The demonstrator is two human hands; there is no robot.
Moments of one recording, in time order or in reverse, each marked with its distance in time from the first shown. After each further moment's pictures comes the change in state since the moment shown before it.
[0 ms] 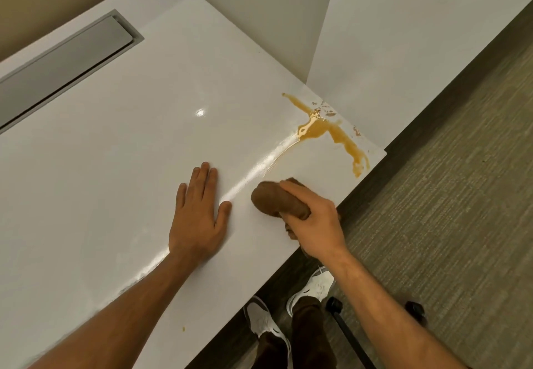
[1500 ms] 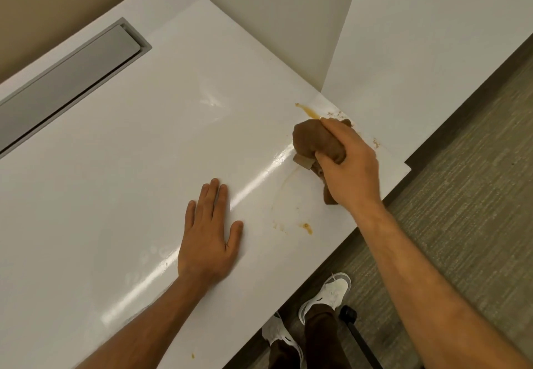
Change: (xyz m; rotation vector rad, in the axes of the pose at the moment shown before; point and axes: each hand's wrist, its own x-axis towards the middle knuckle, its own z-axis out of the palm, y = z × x) left_hand 0.002 0.005 -0.003 0.019 -0.005 -0.017; right_hand 0.107 -0.028 -0.042 -0.150 0.273 -0.132
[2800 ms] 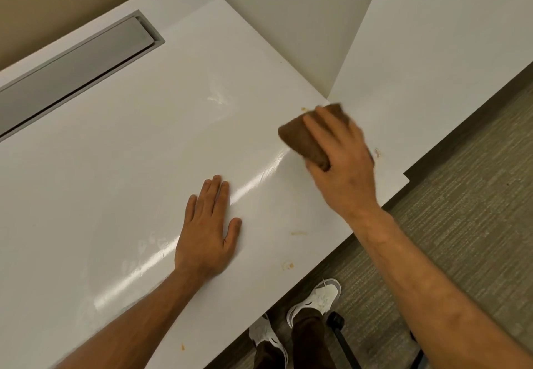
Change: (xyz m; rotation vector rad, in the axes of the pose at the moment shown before) left_hand -0.001 0.004 -0.005 -0.011 -0.005 -0.005; right_hand 0.003 -0.030 -0.006 -0.360 -0.063 -0.446
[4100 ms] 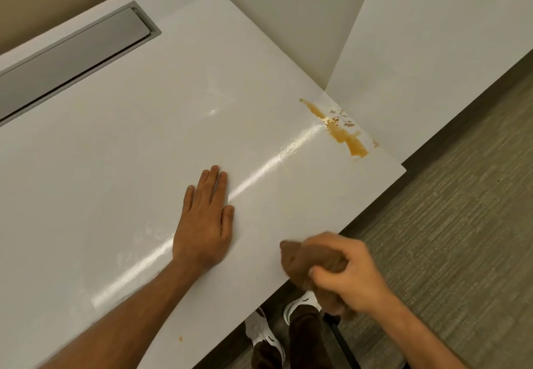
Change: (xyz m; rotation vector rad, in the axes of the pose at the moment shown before) left_hand 0.000 -0.002 0.003 0.007 0.001 -0.005; right_hand -0.155 -0.004 -0.006 0.745 -0.424 0.438
